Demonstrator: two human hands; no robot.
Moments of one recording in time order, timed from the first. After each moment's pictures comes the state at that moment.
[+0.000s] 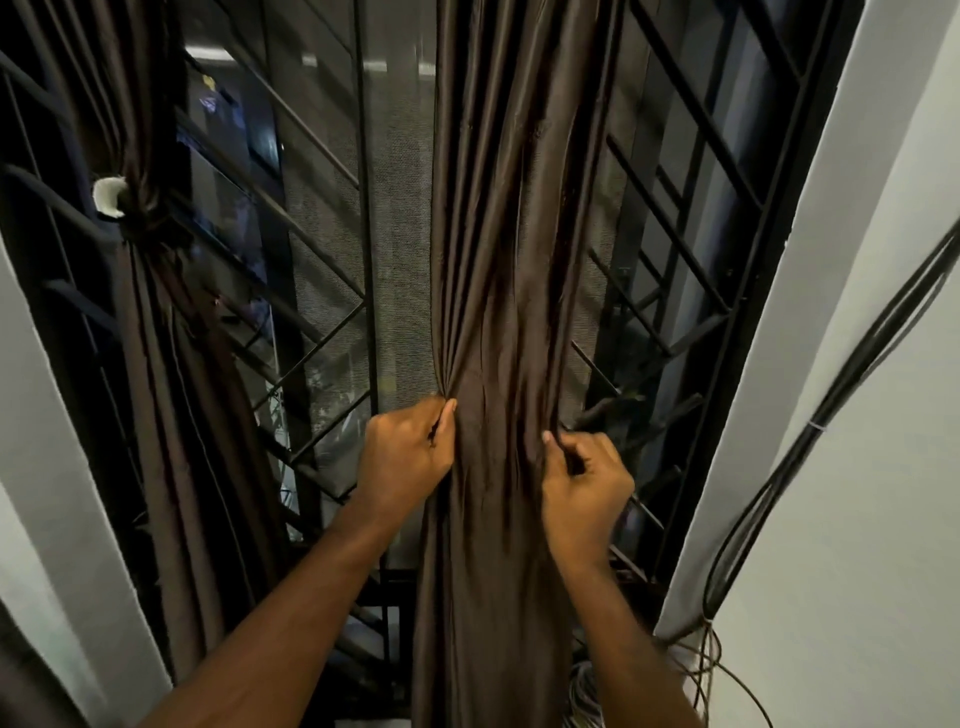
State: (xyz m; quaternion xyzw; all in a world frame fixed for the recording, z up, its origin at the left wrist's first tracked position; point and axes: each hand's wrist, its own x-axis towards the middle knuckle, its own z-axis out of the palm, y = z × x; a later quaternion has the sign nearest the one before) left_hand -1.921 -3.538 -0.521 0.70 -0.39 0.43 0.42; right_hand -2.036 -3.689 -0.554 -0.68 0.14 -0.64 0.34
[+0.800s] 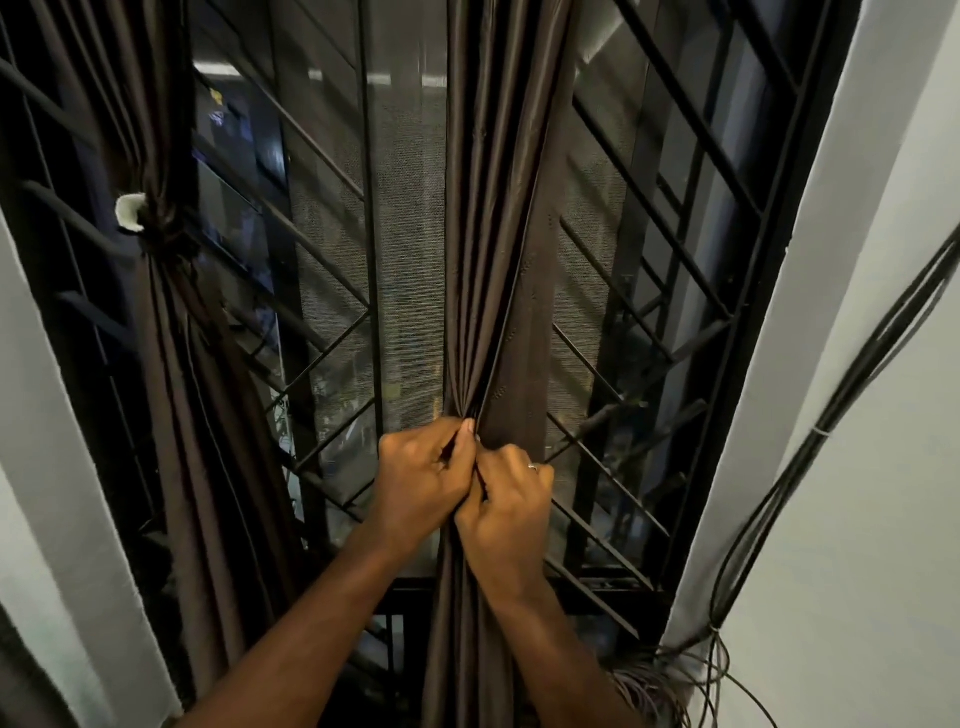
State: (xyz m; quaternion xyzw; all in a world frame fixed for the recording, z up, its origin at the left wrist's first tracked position) left_hand -1.948 -3.538 -0.520 0.67 -0.41 0.40 0.47; right_hand -2.019 -3.617 -0.557 -0.78 0.07 -0.60 0.17
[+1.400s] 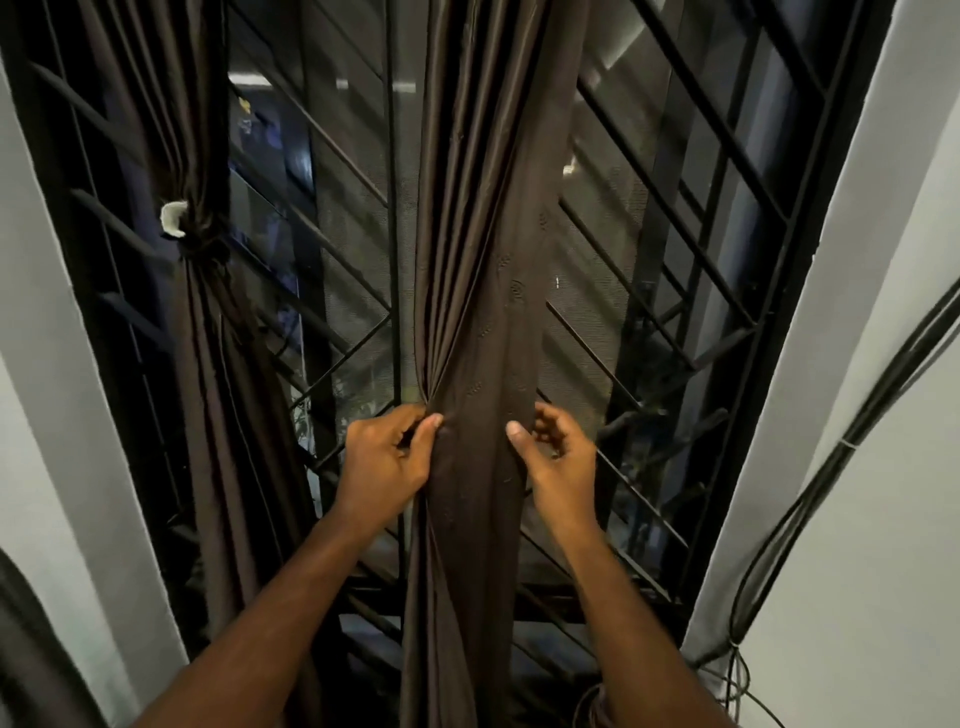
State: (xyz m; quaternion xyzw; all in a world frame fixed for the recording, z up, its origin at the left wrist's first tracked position) left_hand -1.923 -3.495 -0.510 0.68 -0.40 0.36 0.49; right_hand -2.000 -3.672 -0.532 -0.67 0.08 -0.46 0.58
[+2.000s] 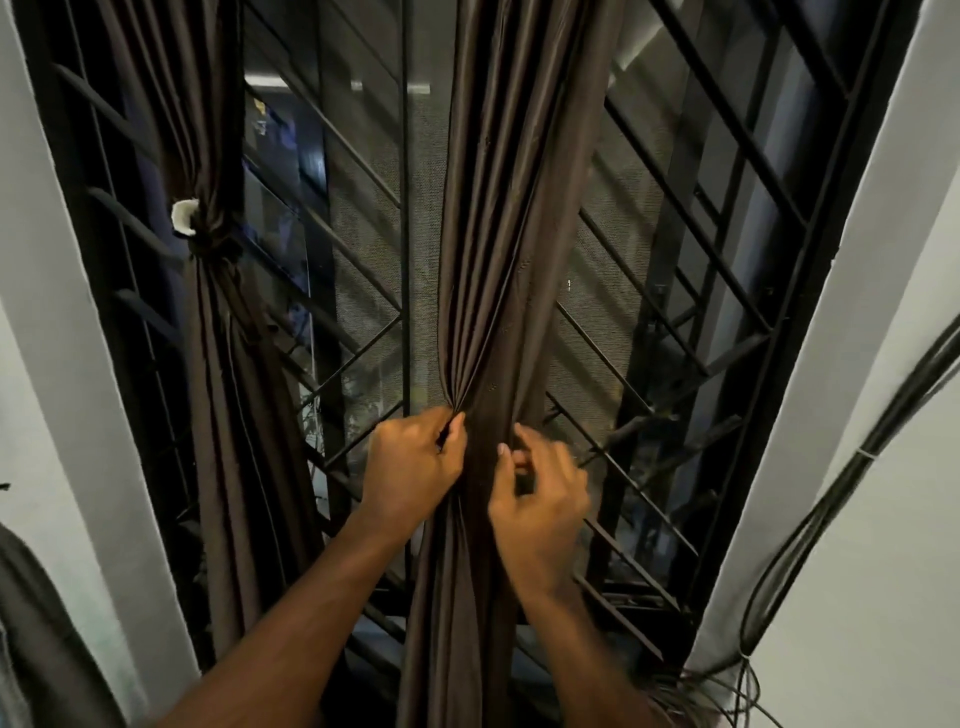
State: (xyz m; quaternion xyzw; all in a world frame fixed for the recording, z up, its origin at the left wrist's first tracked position) left_hand -1.925 -3.512 -0.511 0.74 -0.35 0.42 0.40; right_hand -2.015 -3.622 -0.547 -0.73 0.08 -0.63 0.25
